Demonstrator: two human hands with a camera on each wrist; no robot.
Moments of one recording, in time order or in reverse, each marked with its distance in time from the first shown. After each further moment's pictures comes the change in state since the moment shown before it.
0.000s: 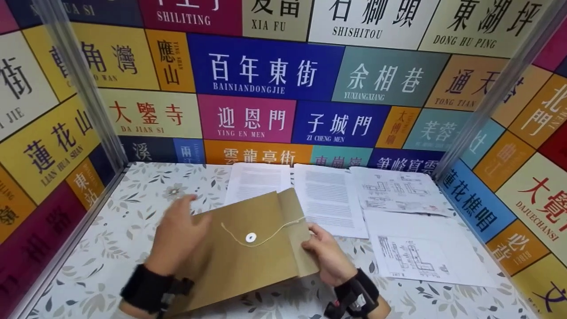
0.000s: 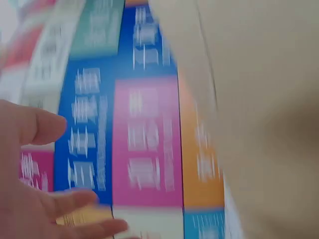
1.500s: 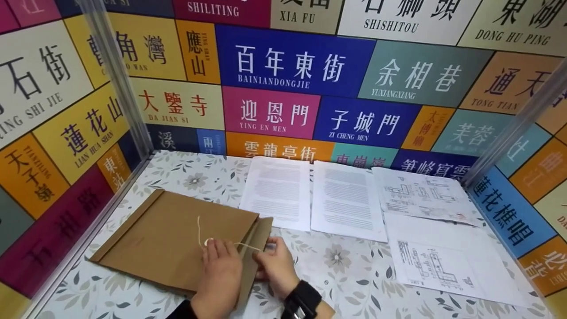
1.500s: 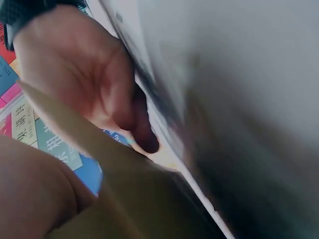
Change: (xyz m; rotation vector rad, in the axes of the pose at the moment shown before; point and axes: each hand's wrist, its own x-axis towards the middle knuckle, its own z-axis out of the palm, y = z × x) left_hand -0.091 0.017 0.089 0.671 0.350 0.248; right_hand 0.039 0.088 0.117 -0.118 0.186 0.050
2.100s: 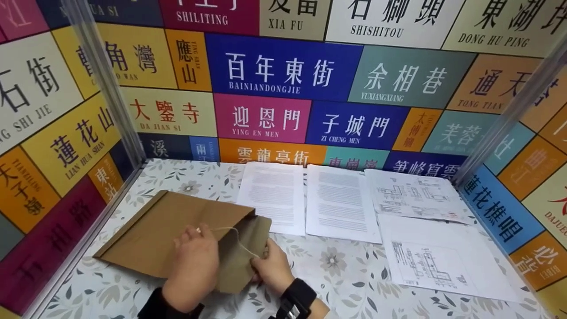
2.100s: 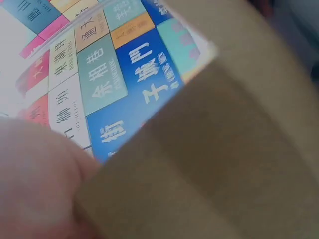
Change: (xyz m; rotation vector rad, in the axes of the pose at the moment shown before) left_hand 0.056 -0.038 -0.056 -0.087 -0.436 -0.087; right_hand 0.016 -0.002 -0.005 -0.242 -0.010 -0.097
